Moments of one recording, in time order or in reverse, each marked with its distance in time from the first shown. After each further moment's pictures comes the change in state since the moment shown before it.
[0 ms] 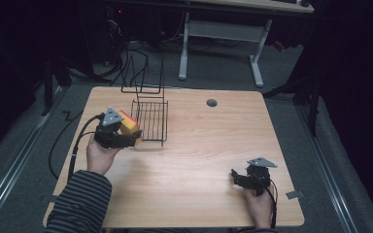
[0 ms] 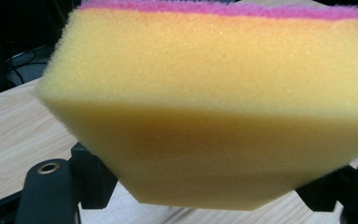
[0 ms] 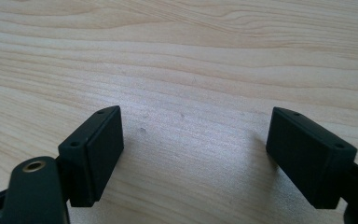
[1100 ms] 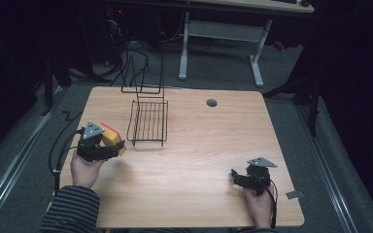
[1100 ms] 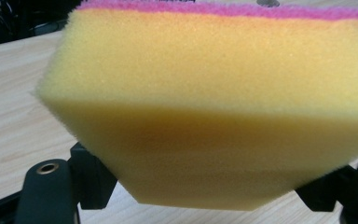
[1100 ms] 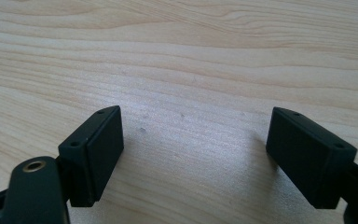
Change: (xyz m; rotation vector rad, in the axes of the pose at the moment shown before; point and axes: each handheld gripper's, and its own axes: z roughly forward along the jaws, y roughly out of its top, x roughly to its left) left arm 0.023 -0.054 -0.024 0.009 0.065 -0.116; right arm 0.000 0.000 0.000 -0.002 -0.001 0.000
